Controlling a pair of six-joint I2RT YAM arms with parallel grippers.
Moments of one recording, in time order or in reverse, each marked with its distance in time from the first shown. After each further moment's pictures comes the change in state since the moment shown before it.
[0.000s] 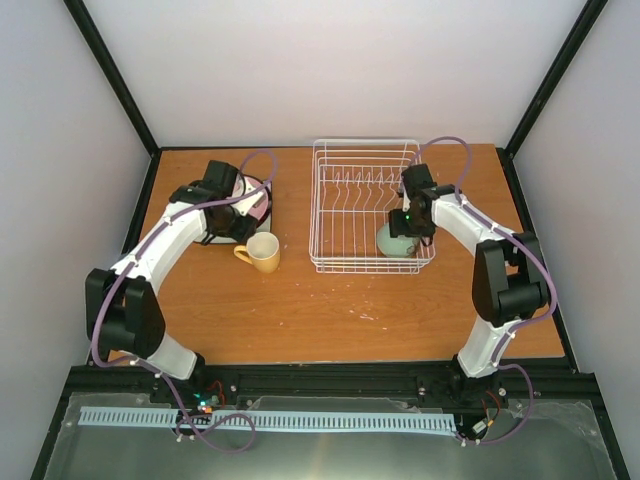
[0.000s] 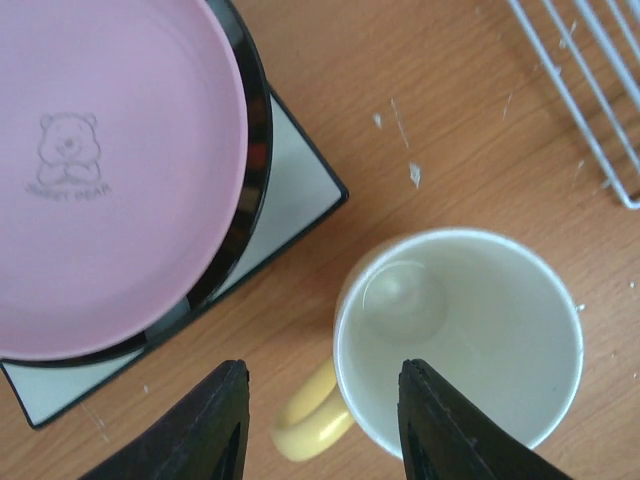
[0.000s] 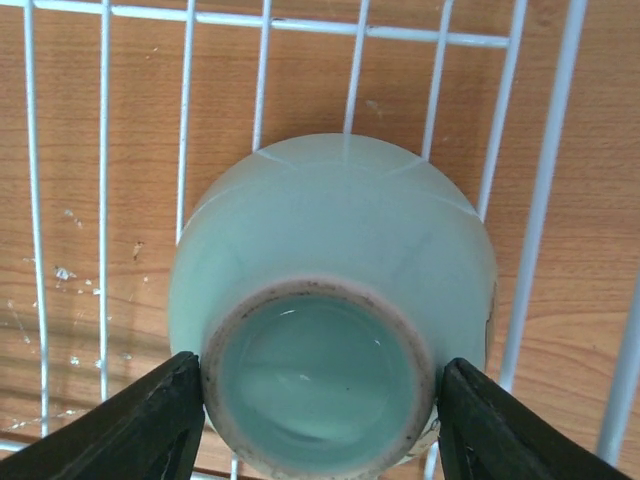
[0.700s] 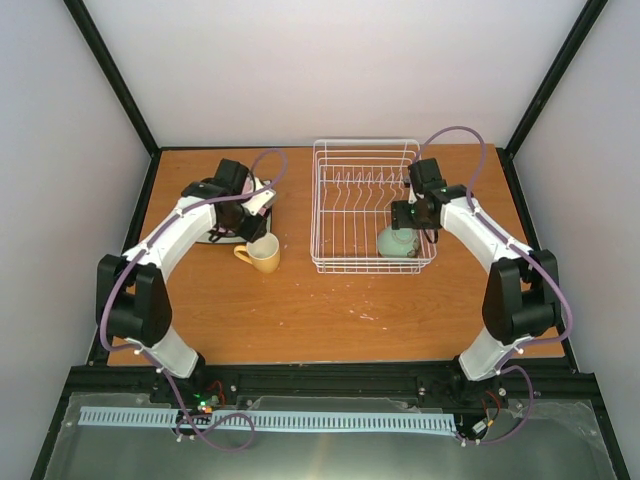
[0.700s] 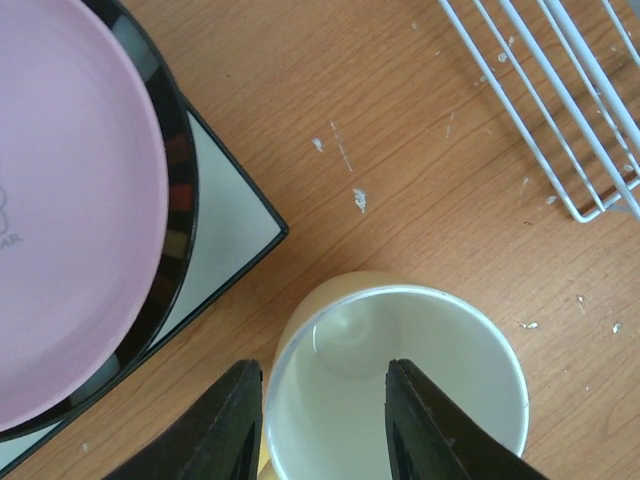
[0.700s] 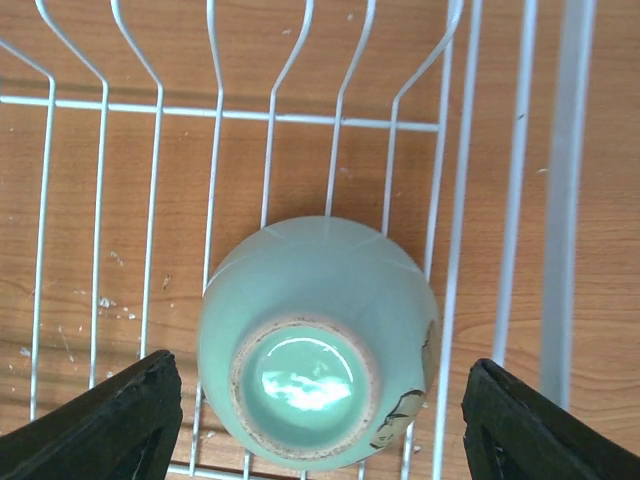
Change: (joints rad) left arm -0.026 0.082 0.057 0.008 0.079 -0.003; right arm 0.006 -0.116 -0.026 0.024 0.039 0.014
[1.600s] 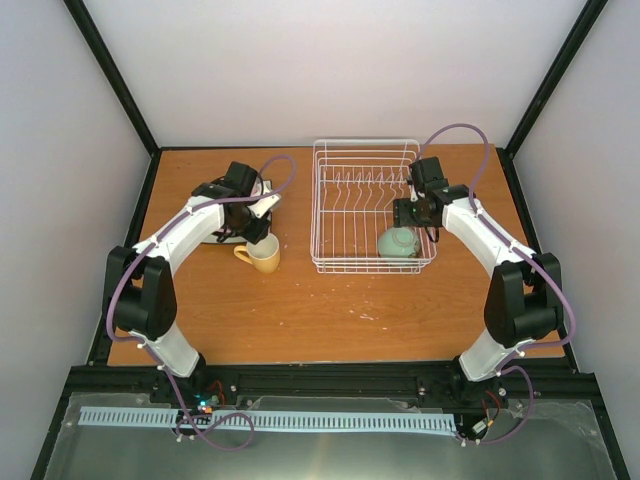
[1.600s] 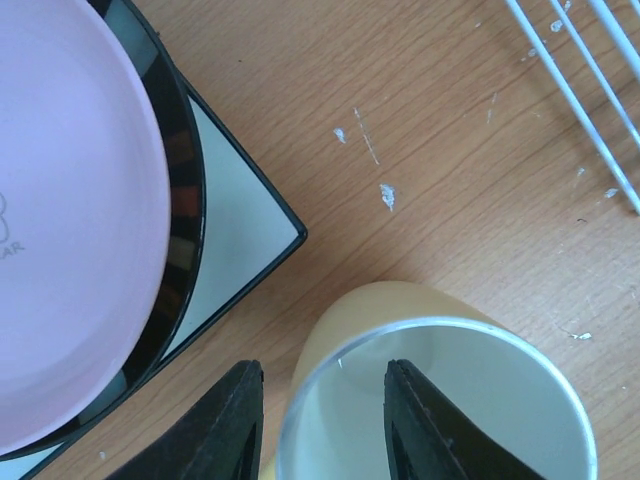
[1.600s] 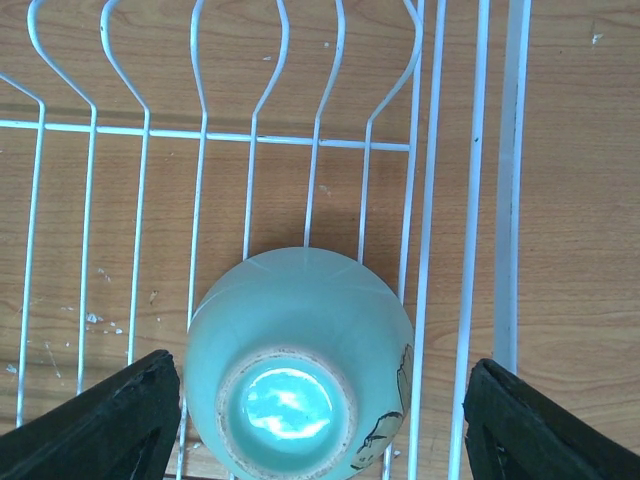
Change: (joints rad) left arm -0.041 0.056 -0.003 0.028 -0.075 0.006; right arm 0.000 -0.032 0.000 0.013 0.055 -0.001
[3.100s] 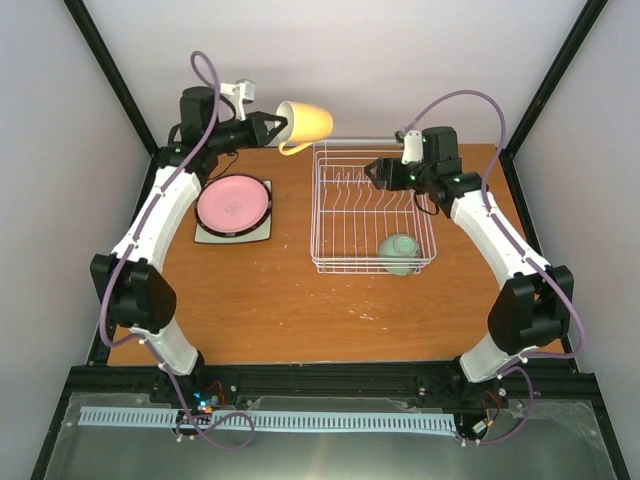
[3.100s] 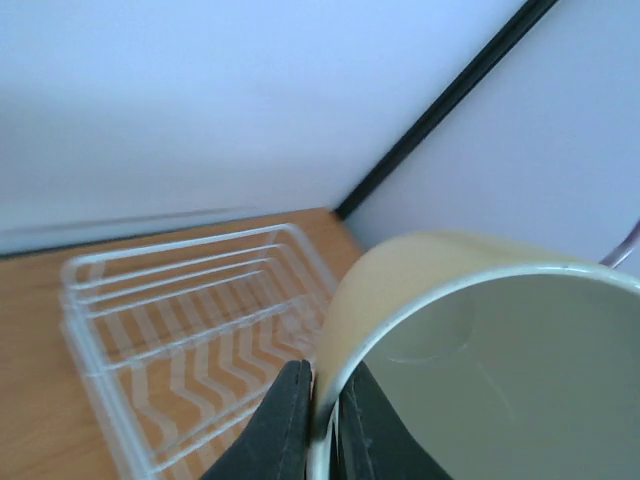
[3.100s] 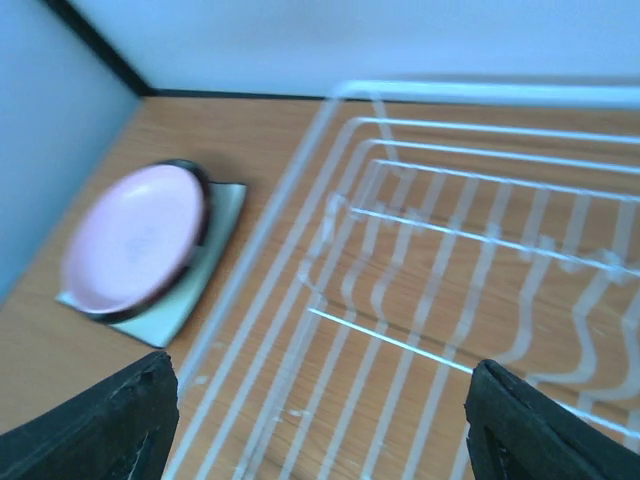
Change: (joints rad) left arm 0.089 0.031 0.492 0.357 0.492 -0.599; right arm -0.002 -0.049 0.138 0.238 -0.404 0.011
